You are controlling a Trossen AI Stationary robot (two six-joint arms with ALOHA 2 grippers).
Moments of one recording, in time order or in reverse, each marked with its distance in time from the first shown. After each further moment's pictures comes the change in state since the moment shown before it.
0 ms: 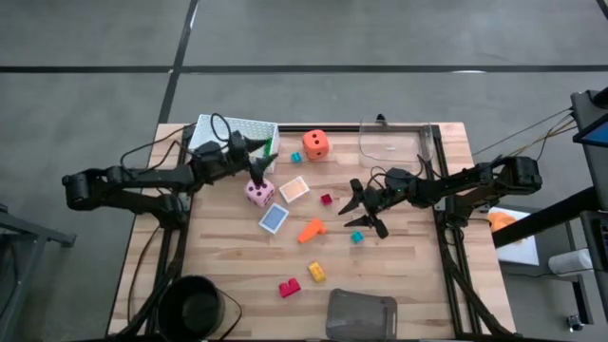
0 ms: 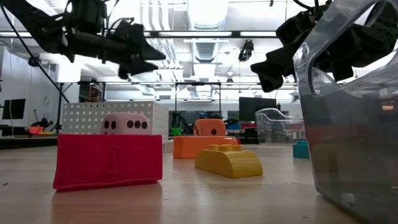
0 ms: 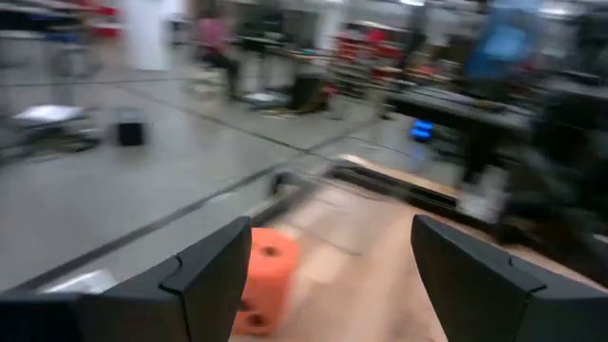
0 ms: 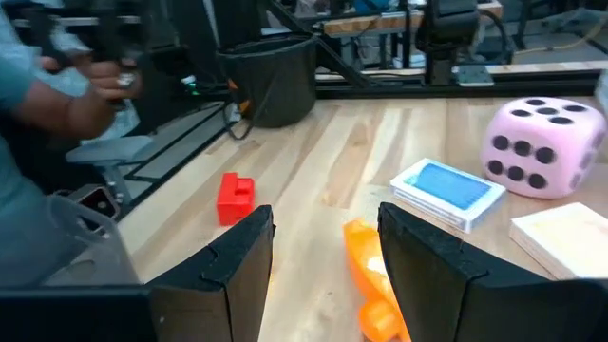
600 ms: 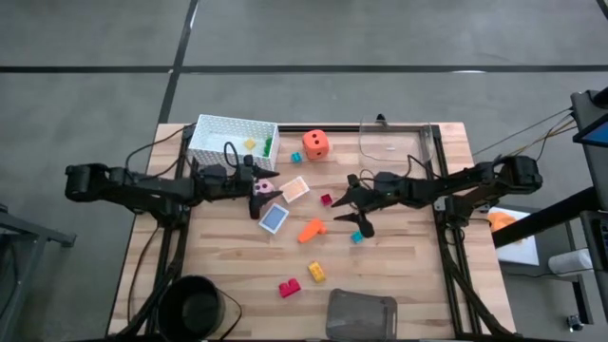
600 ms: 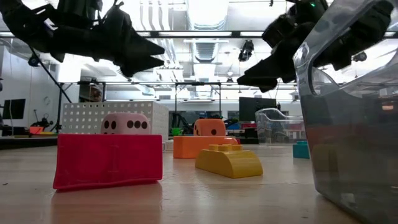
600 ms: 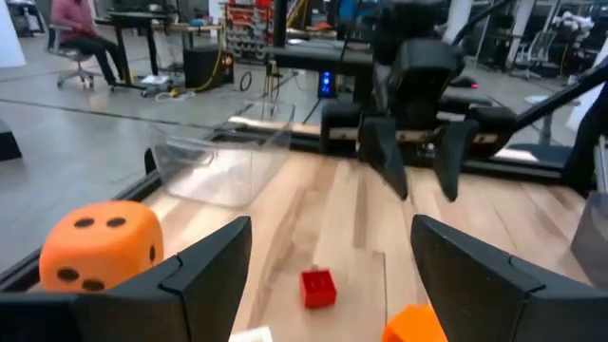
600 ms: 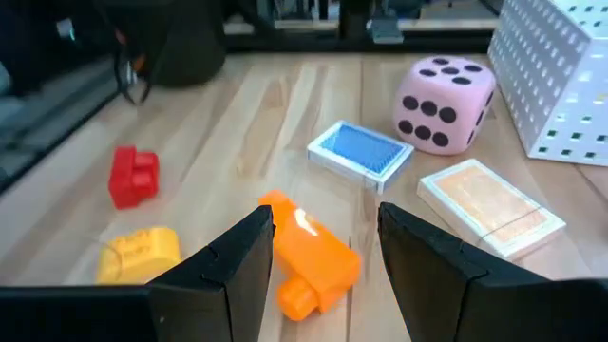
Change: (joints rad) left arm -0.257 0.005 -0.066 0.003 0.012 0.083; right arm 0.075 0.000 0.141 -0.309 0.304 -0.081
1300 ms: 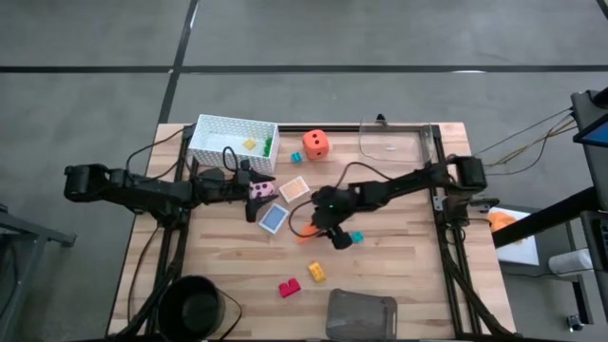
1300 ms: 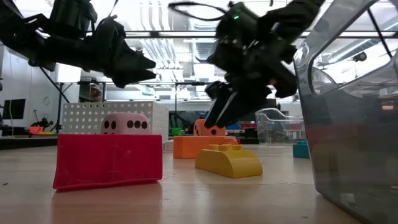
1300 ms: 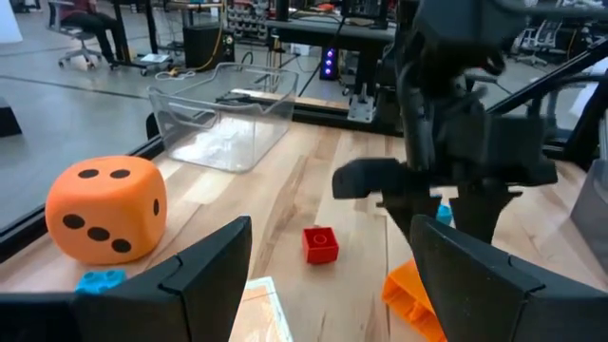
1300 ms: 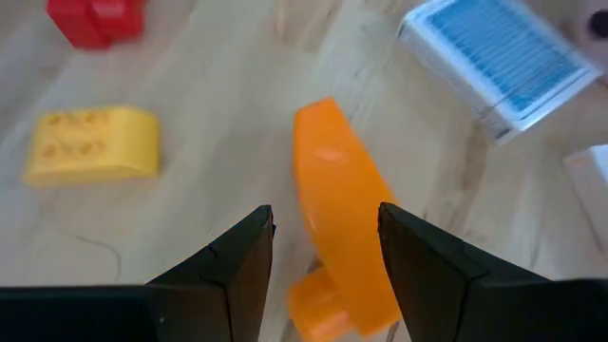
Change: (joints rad) left arm -0.002 -0.016 -0.085 0.023 0.000 -0.017; right arm 0.075 0.464 0.565 -0.632 -0.029 -0.303
